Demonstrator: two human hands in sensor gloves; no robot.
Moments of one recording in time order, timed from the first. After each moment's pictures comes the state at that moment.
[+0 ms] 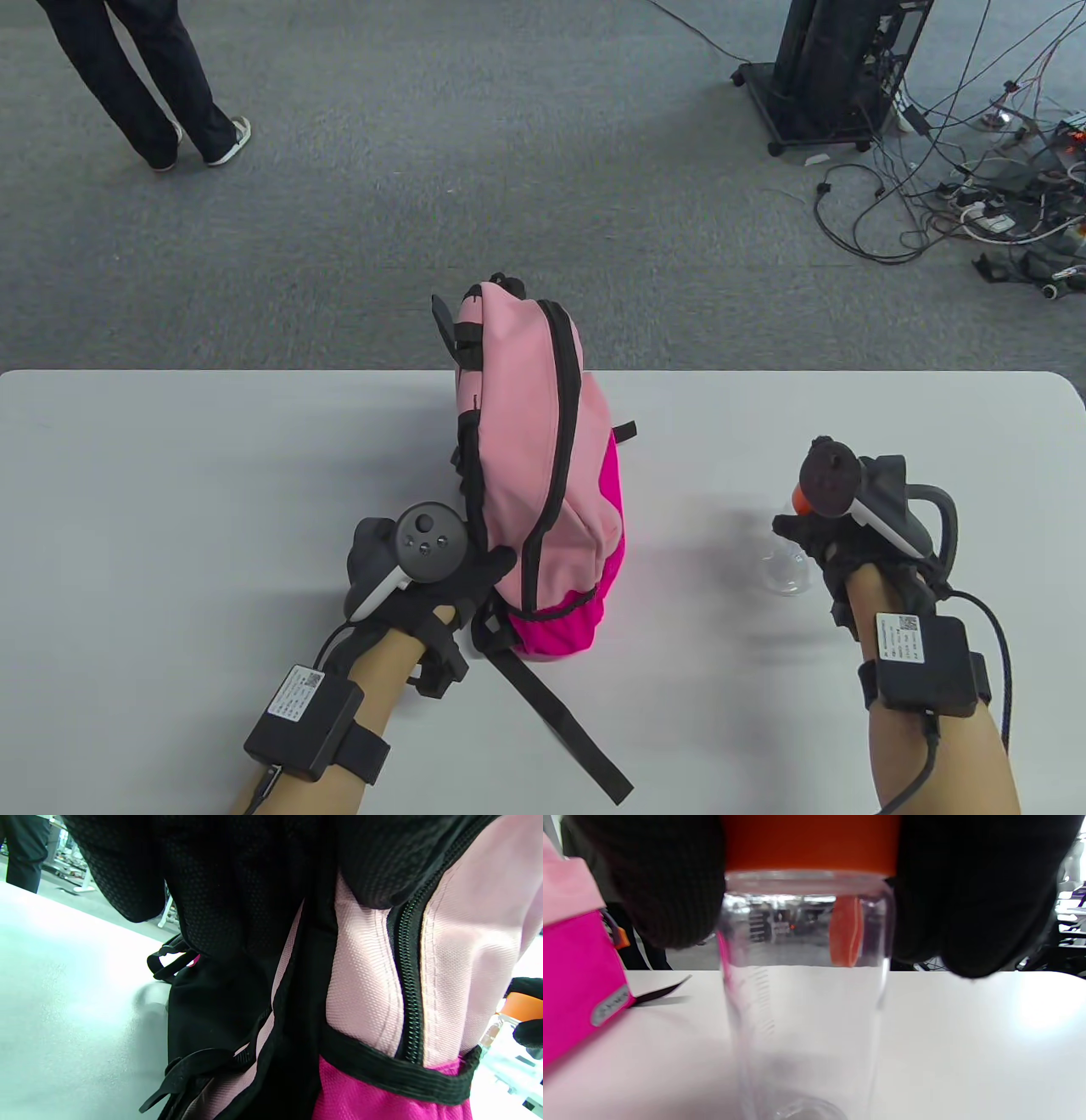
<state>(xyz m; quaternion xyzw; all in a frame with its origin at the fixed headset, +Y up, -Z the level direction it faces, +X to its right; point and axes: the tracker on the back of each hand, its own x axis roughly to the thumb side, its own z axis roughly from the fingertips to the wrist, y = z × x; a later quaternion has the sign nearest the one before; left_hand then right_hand) -0.150 -0.676 -0.340 -0.02 -0.13 0.24 0.96 0.276 -0.648 -0.377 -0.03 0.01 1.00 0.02</state>
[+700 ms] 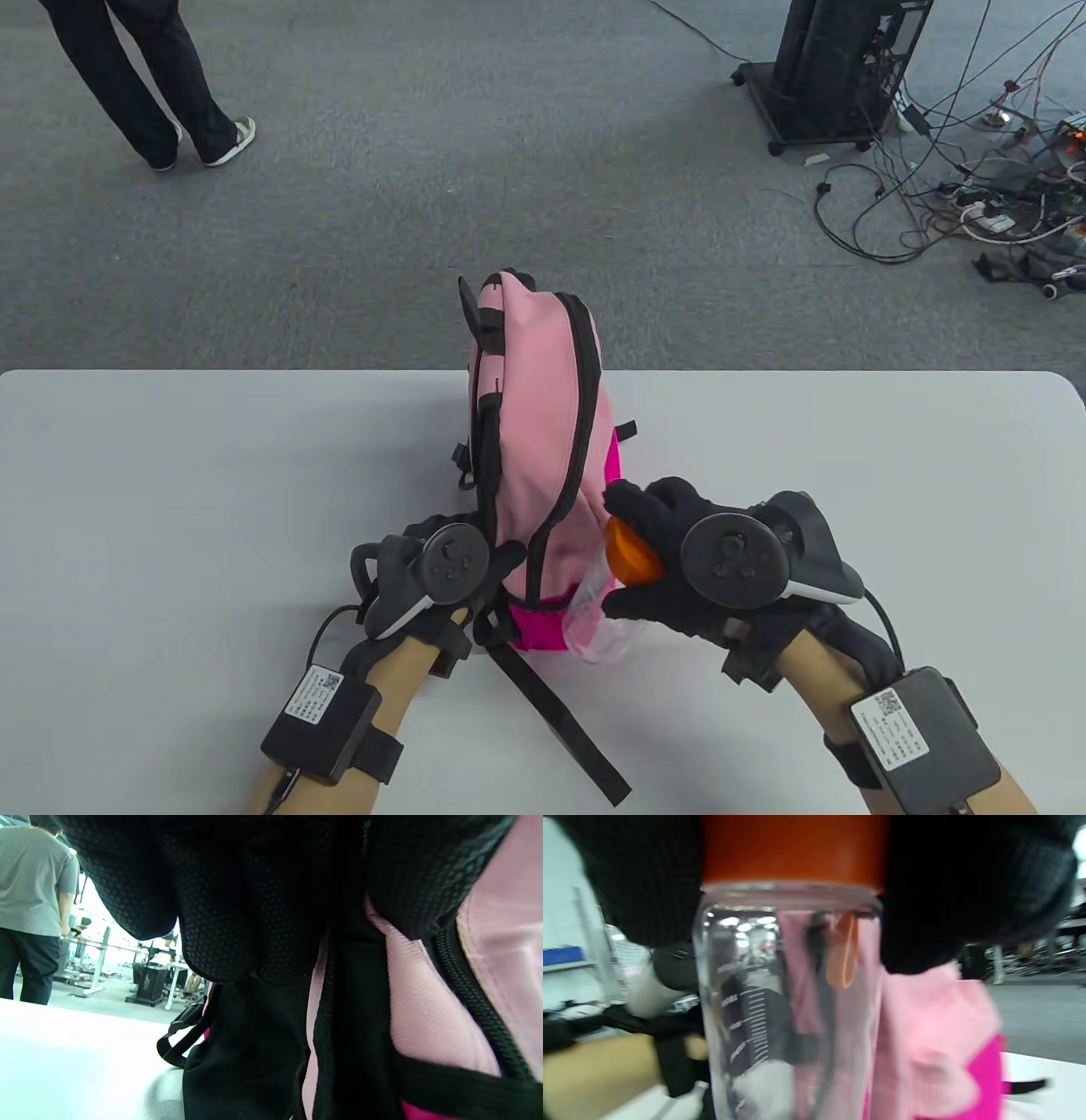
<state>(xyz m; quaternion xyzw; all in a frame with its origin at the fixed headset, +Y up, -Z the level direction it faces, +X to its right) -0.136 -0.664 -0.332 0.11 -0.12 0.14 0.98 0.103 -0.523 -0.280 0.36 -0.05 0.92 0.15</state>
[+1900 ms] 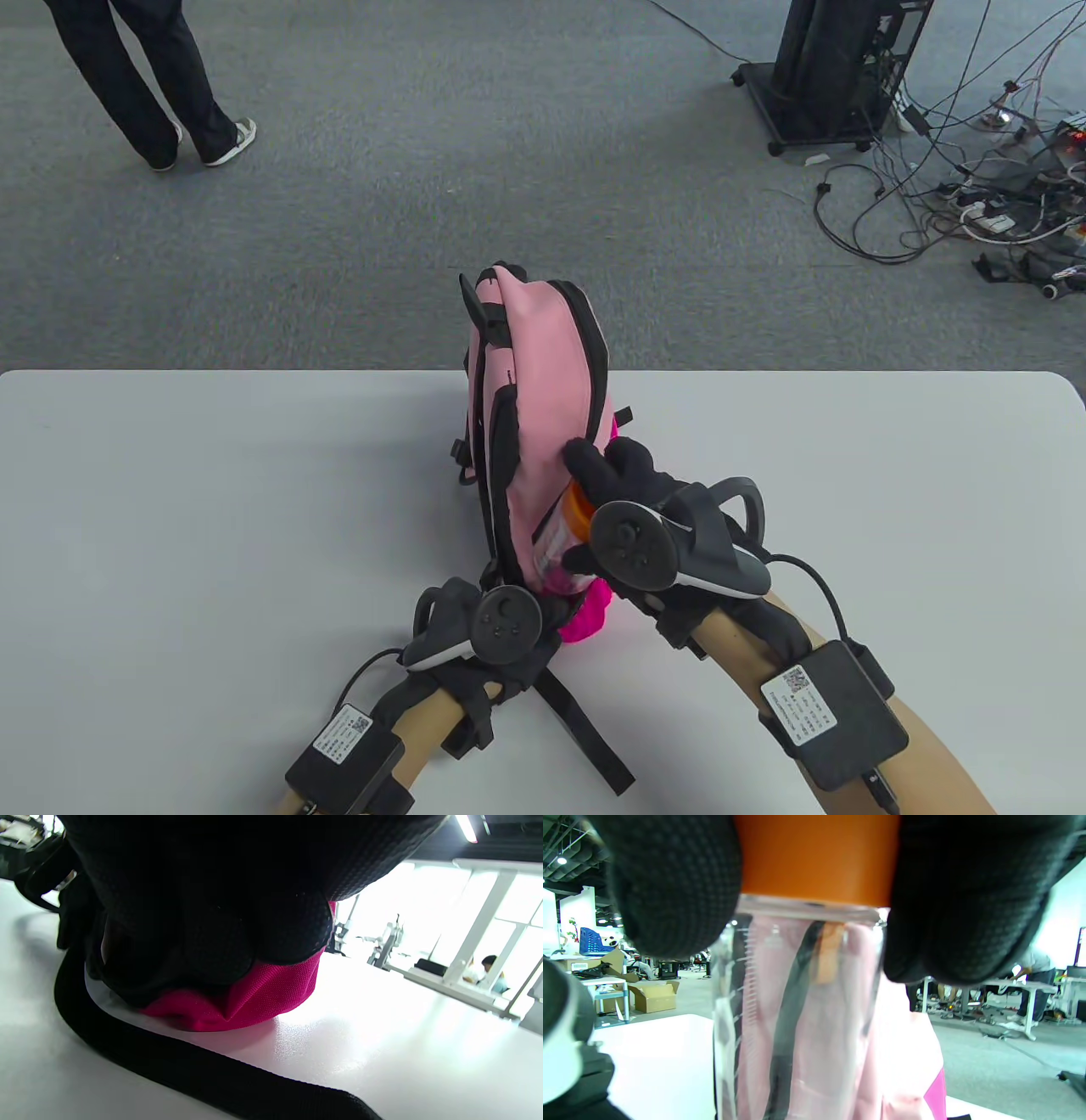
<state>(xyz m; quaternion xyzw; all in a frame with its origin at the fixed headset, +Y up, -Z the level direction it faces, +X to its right) -0.084 -0.717 -0.297 -0.06 -0.30 0.13 0.94 0.067 -0.536 -0.298 0.25 -0.13 0.96 0.04</state>
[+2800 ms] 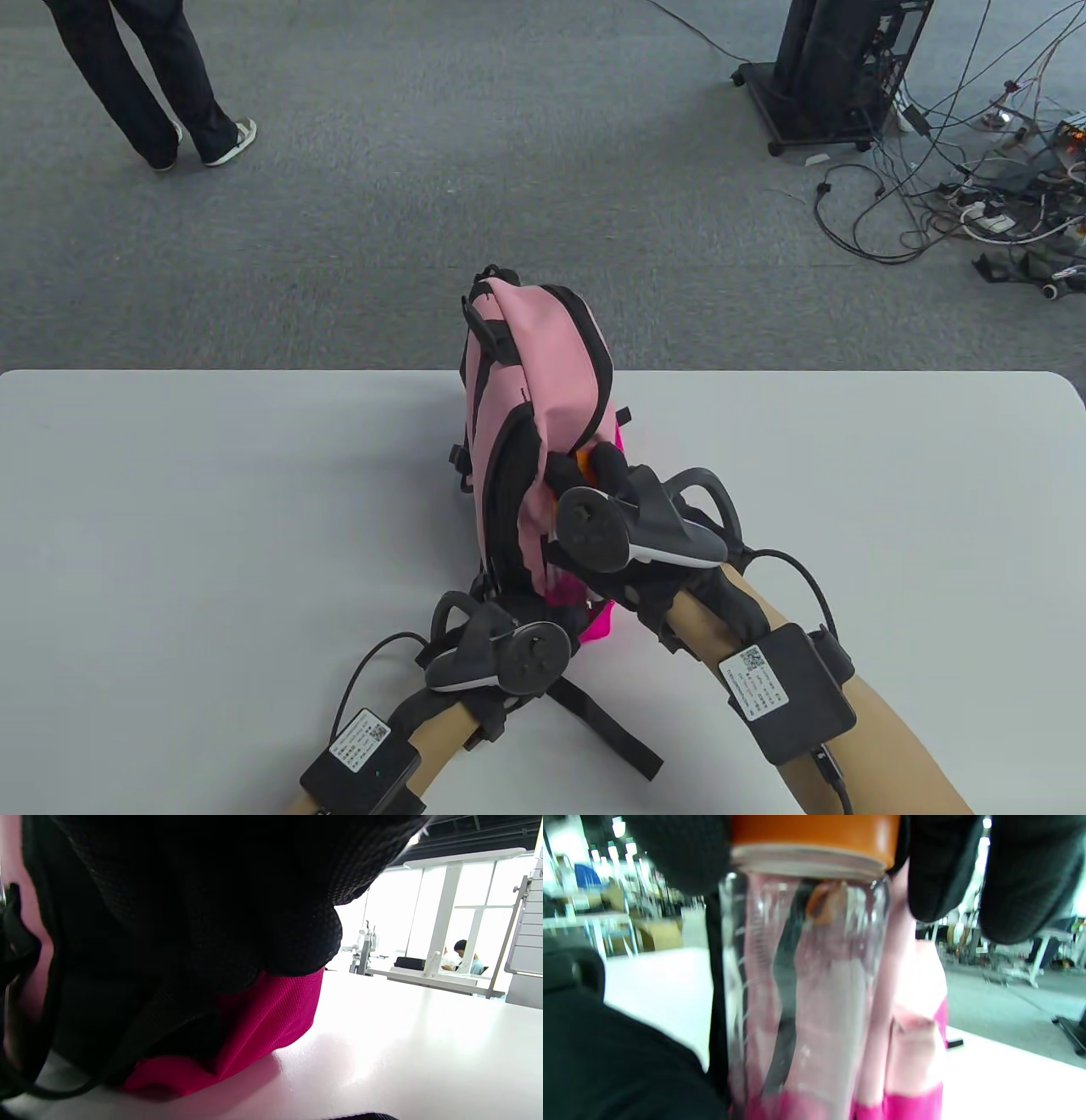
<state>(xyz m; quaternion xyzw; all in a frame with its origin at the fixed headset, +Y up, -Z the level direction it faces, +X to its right) -0.067 -0.711 -0.282 0.01 -0.34 0.09 0.93 0.059 -0.572 -0.322 0.27 -0.04 0.96 0.02</state>
